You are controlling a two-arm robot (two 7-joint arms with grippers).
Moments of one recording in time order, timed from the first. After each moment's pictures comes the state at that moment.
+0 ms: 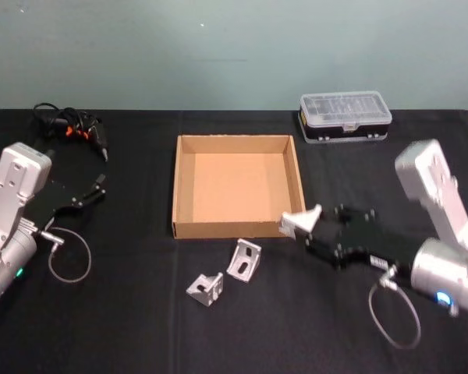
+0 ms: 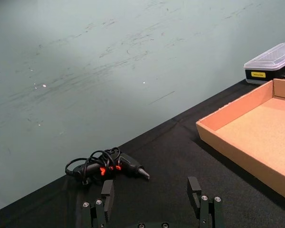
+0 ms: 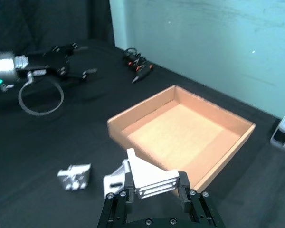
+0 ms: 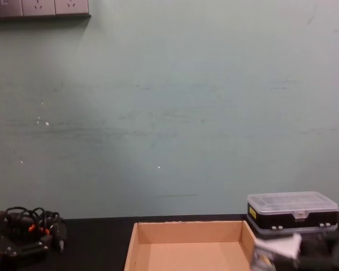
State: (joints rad) left arm -0.20 0.60 0.45 -1.41 -0.25 -0.12 0.03; right arm 0.07 0.64 -0.34 -1.79 0.41 0.28 0.43
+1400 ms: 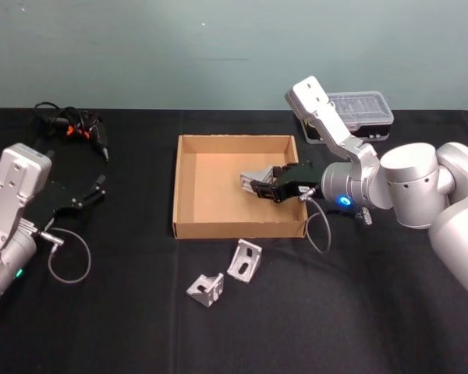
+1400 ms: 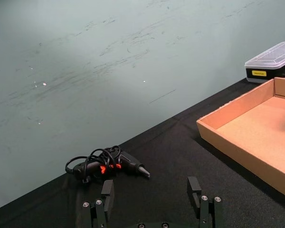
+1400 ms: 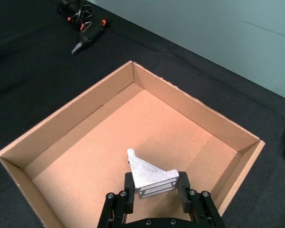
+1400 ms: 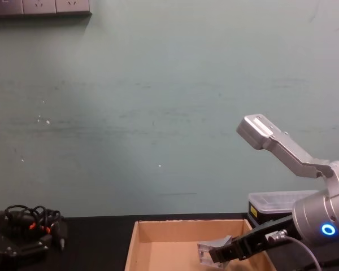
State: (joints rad) left arm -0.20 0.60 0.45 -1.41 -0.25 -0.12 0.03; right arm 0.68 0.28 -0.59 -1.05 0.26 0.46 0.47
